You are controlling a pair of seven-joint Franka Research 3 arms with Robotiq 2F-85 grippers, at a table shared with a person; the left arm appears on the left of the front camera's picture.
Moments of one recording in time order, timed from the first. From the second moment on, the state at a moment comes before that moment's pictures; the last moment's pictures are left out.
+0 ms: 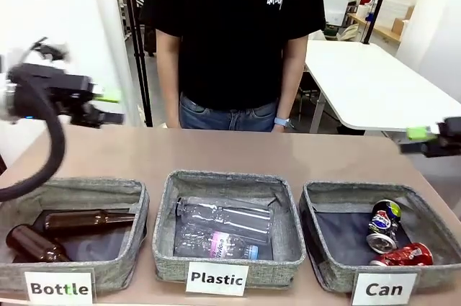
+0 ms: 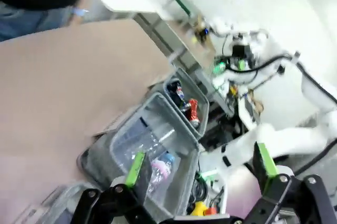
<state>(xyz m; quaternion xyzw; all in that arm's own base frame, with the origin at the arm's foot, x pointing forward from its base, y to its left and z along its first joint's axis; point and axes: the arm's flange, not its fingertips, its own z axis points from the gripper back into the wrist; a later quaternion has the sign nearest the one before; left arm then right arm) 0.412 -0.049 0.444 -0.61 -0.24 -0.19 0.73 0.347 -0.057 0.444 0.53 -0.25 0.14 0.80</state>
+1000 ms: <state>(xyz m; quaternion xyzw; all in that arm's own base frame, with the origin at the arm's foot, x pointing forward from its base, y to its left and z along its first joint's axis) 0.412 0.024 0.407 -0.65 -0.24 -0.09 0.71 0.383 -0.018 0.417 0.55 -0.21 0.00 0.81</state>
